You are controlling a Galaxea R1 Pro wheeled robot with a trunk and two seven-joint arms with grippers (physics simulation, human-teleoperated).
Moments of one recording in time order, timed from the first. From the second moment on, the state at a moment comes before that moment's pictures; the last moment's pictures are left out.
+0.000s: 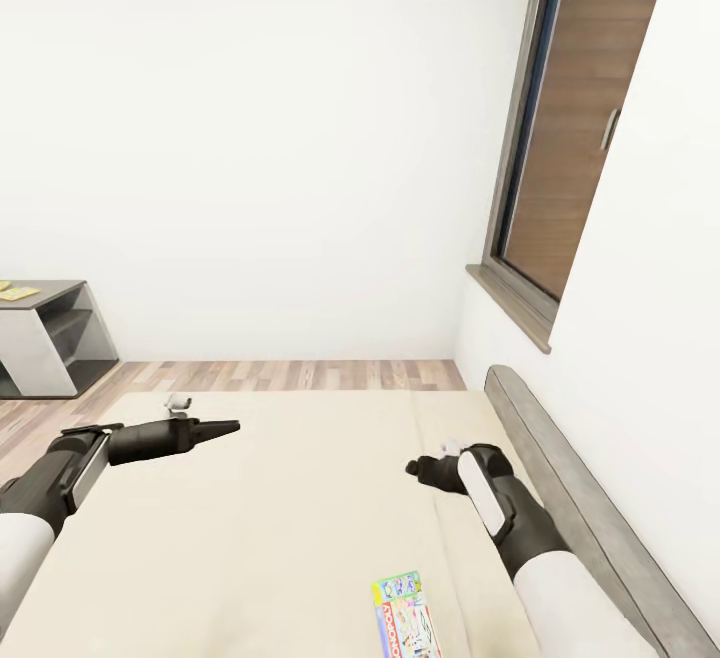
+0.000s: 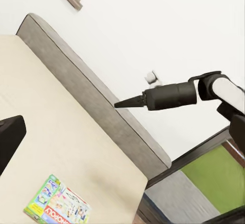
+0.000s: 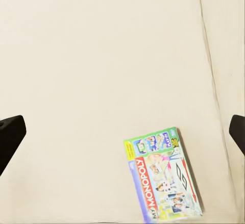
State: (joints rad) left arm -0.78 0.39 0.00 -0.67 0.23 0.54 -1.46; right arm -0.64 0.08 0.06 -0.87 -0.42 0.83 -0.18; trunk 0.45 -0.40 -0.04
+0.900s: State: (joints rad) left arm -0.78 0.32 0.00 -0.70 0.23 0.62 -1.48; right arm -0.78 0.12 0.13 -0.65 -0.42 0.77 -0.34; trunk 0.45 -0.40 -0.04
